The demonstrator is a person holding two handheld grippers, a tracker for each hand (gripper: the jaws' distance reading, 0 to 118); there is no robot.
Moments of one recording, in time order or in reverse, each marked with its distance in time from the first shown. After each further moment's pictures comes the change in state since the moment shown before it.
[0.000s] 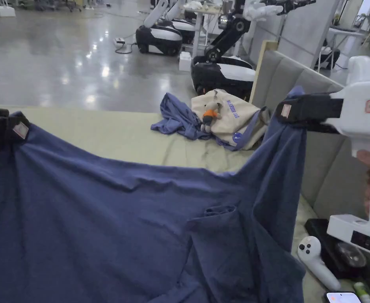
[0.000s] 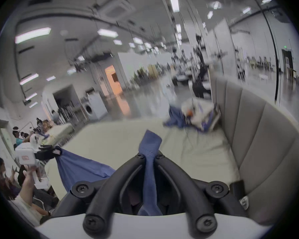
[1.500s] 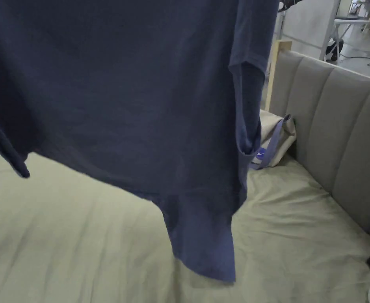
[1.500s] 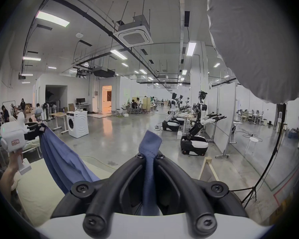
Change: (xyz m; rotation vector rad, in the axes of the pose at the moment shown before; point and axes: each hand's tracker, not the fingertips) left arm -0.079 0.360 -0.114 0.291 0.588 -0.198; right arm -0.084 0.353 -0.176 0.225 -0.149 0.307
